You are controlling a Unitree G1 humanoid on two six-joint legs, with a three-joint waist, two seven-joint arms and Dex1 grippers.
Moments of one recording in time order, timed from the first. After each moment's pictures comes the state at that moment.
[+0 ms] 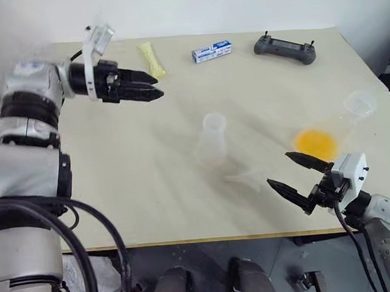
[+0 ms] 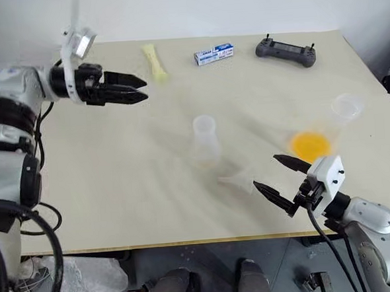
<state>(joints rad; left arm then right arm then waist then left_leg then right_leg) -1.44 0.70 -0.19 1.11 -0.36 0.46 -1.49 0.12 -0.65 -0.30 -0.44 0.60 0.25 0.82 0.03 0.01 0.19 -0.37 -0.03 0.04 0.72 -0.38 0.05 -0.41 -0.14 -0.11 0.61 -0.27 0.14</state>
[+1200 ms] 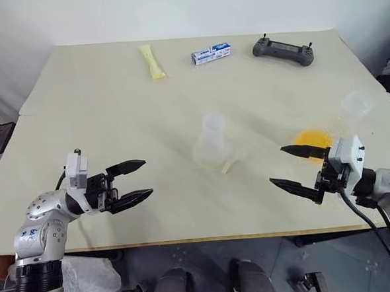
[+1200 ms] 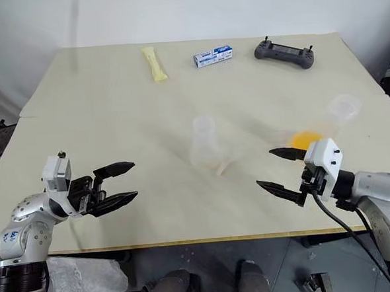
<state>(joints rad) -0.20 0.58 0.29 -0.03 -0.67 0.33 -1.29 -0.11 -0.83 -0.22 -0.27 0.55 0.31 1.05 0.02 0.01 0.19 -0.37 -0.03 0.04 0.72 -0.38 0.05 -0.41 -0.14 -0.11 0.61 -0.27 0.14</state>
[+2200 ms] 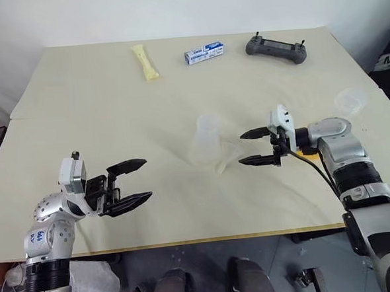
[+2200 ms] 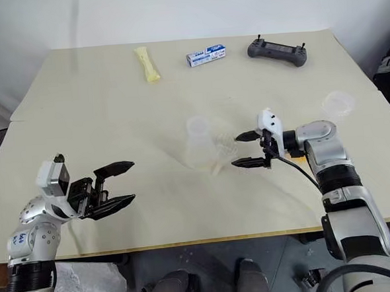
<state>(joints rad) -0.21 0.54 0.28 0.02 -0.72 0.22 -1.36 -0.88 -0.60 0.15 0.72 0.18 0.04 1.41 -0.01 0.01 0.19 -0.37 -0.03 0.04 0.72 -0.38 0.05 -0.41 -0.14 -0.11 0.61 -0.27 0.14</state>
